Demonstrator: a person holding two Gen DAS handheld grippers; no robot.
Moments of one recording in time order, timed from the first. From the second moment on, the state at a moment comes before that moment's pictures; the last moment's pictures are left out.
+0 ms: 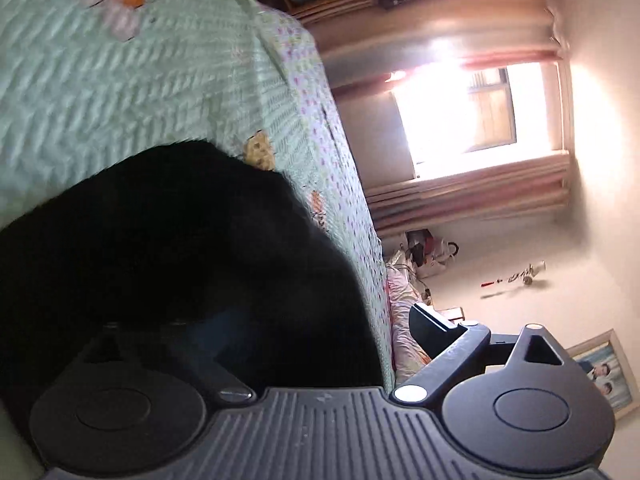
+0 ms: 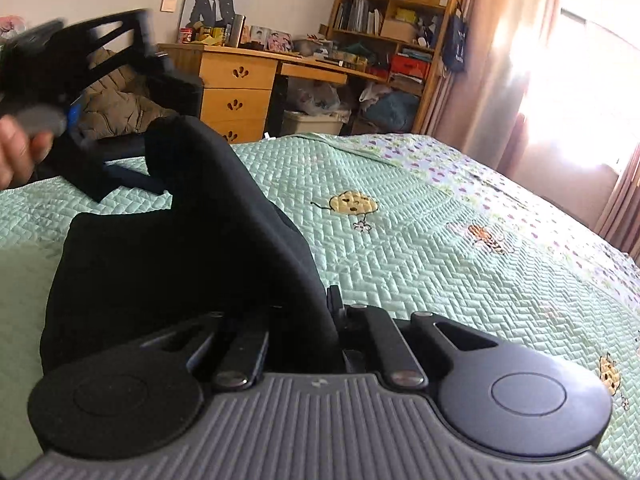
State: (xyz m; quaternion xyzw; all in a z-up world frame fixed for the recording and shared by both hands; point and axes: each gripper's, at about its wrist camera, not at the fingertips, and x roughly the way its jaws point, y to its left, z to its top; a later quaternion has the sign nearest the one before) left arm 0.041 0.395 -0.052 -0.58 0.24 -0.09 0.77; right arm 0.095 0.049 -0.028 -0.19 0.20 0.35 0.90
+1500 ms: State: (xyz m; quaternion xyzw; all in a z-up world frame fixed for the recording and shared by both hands) left arm 0.041 0.400 0.033 -0.36 0.30 -0.03 0.89; right arm 0.069 0.041 -0.004 -0.20 0.16 0.38 0.89
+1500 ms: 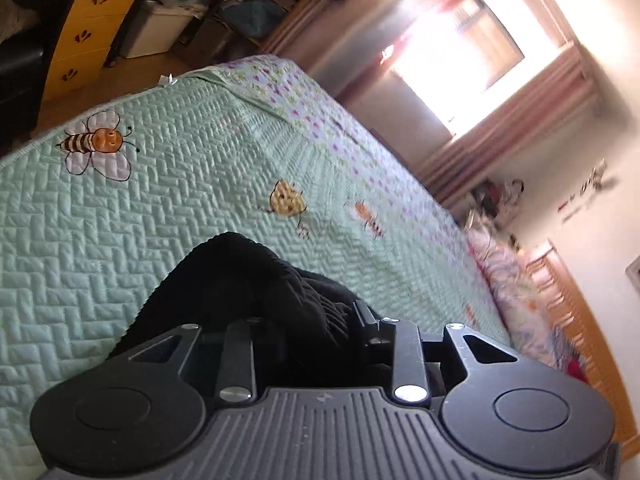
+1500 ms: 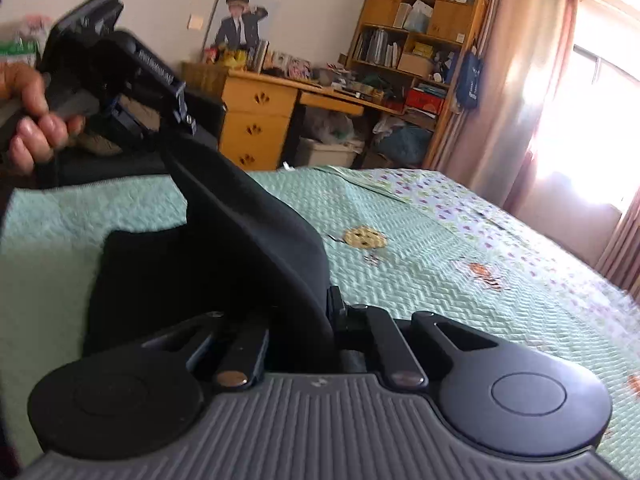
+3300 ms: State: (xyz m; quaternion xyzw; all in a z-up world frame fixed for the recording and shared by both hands) left arm 0.036 0.420 -0.082 -0.30 0.38 0.08 0.87; right arm 0.007 0.086 -0.093 -0.27 0.21 0.45 0.82
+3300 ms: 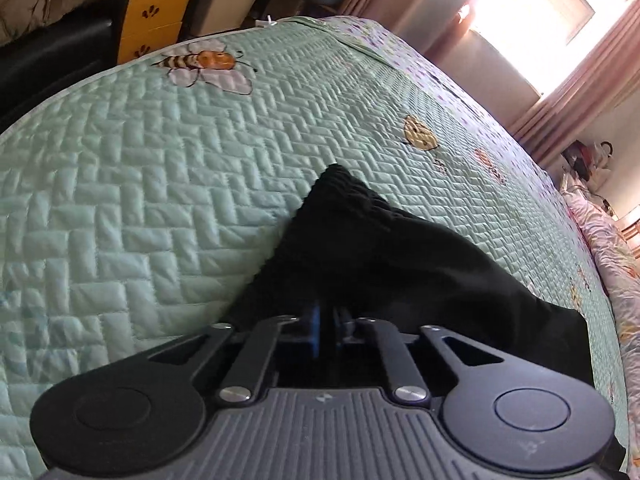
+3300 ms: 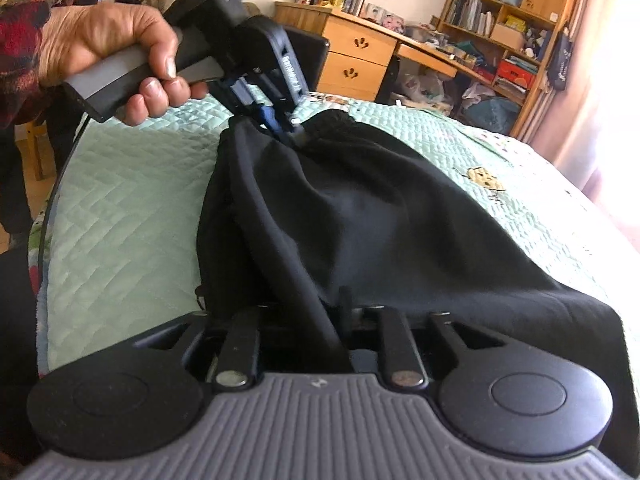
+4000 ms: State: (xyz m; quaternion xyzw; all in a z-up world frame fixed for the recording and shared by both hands) left arm -0.023 0.320 -0.021 -0.24 0.31 0.04 0.92; right arm -0.055 -0.035 -0.095 -0.32 0.17 0.39 0.85
